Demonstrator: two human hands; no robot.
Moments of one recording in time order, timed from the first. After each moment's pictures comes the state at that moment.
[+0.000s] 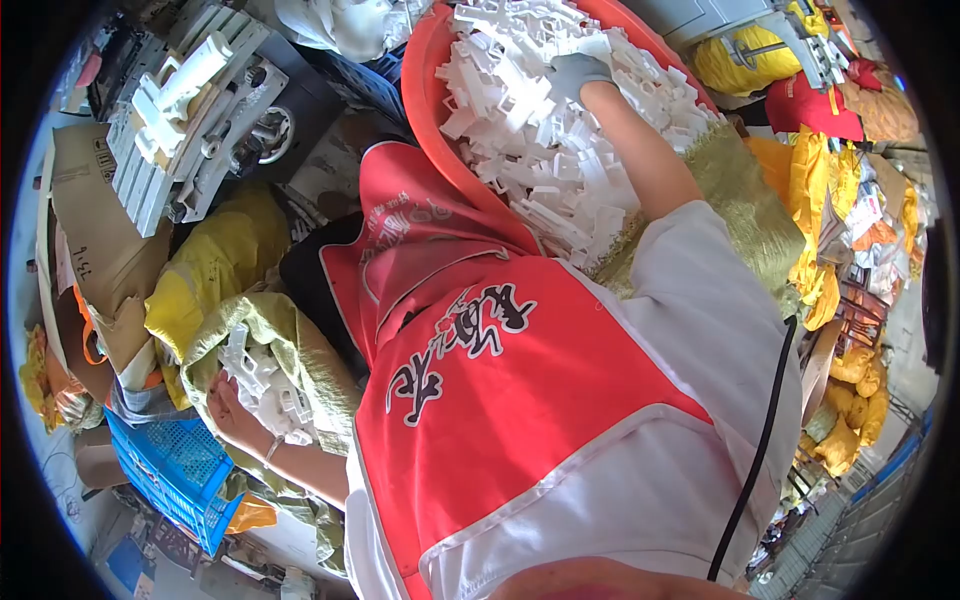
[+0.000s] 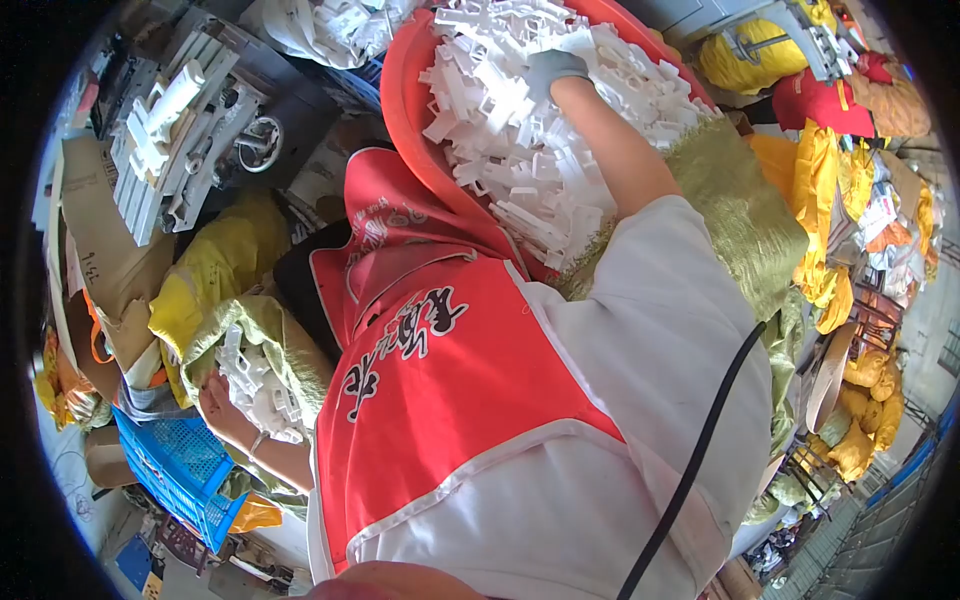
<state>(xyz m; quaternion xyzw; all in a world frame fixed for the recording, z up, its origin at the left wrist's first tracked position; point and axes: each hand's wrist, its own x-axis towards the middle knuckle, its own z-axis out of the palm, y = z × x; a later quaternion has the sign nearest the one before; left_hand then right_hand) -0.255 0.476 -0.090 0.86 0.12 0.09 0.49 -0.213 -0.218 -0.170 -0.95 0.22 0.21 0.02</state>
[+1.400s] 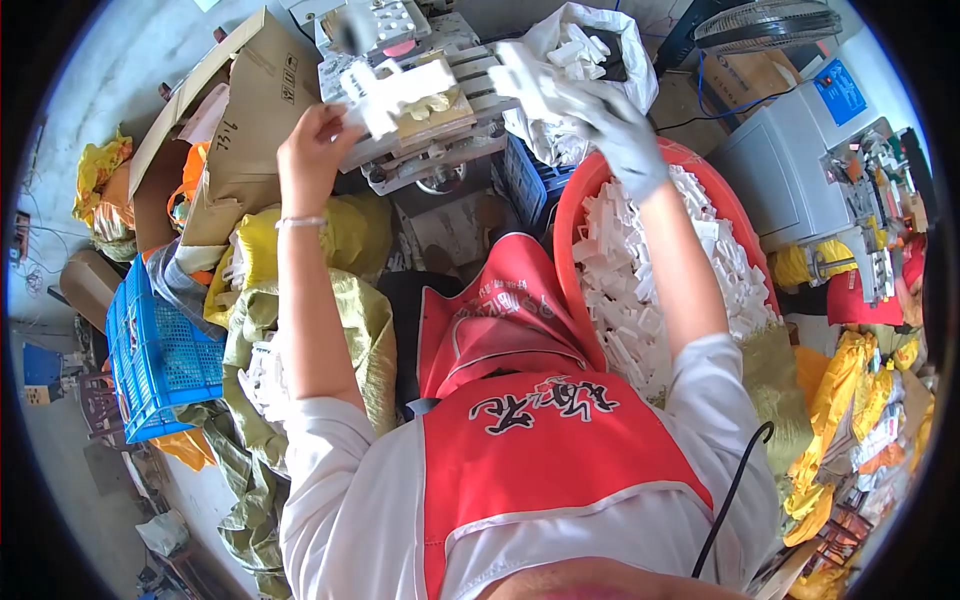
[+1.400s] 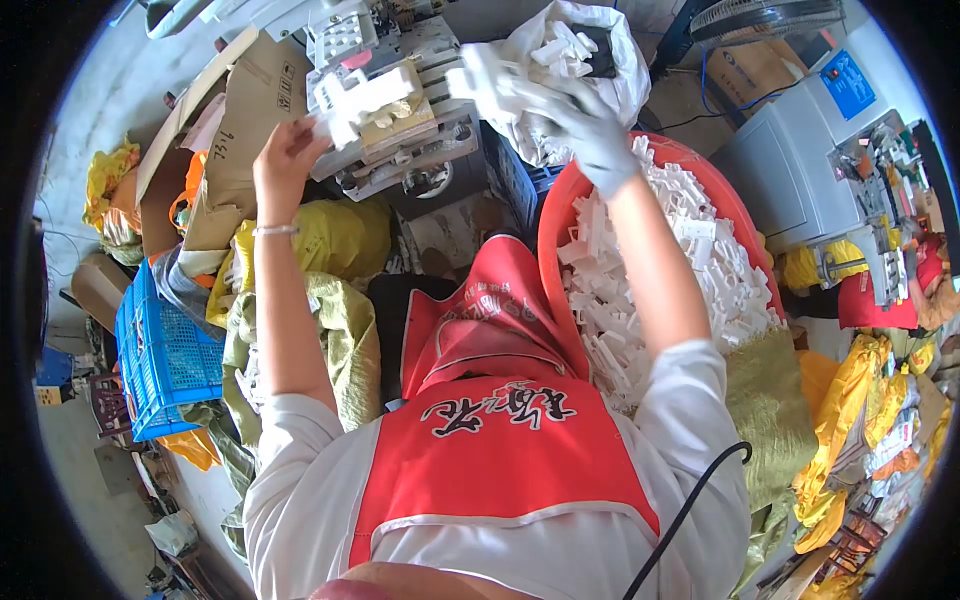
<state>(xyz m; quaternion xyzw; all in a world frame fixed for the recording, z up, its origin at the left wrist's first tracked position) -0.054 0.322 0.026 0.86 -0.15 0.21 0.44 -0.094 -0.051 -0.023 -0.58 -0.09 -0.06 0.81</state>
